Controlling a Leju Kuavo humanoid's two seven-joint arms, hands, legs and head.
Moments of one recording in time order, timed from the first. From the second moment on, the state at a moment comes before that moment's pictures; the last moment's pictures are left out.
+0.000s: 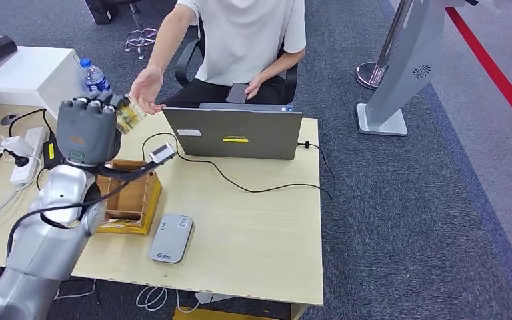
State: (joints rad) left arm -0.51 0.34 -0.32 -1.45 -1.46 0.47 0.12; right arm -0.06 0.05 -0.39 -0.21 0.76 -0.23 0.06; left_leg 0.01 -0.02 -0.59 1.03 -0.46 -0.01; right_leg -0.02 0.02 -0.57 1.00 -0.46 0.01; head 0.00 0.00
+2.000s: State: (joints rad) left arm 0.29 0.64 -0.23 -1.91 -1.29 0.18 0.13; right arm -0.03 0.08 -0.60 -0.21 0.79 -0.25 0.05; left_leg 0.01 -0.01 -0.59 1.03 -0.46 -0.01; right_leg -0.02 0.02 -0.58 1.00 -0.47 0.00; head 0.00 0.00
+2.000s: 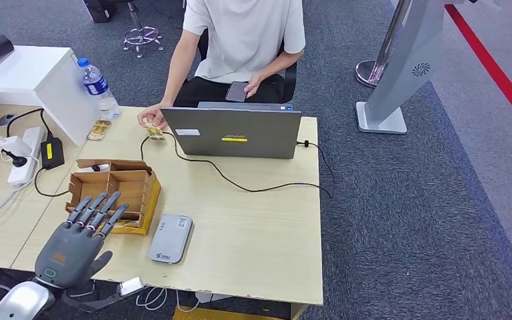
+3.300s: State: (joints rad) left arm 0.15 0.46 -0.16 -1.63 -1.27 0.21 0.09; right arm -0.04 0.08 -0.61 -0.22 0.88 -0.23 0.05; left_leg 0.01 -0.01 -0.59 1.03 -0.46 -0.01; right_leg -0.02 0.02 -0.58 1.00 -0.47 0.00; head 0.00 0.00
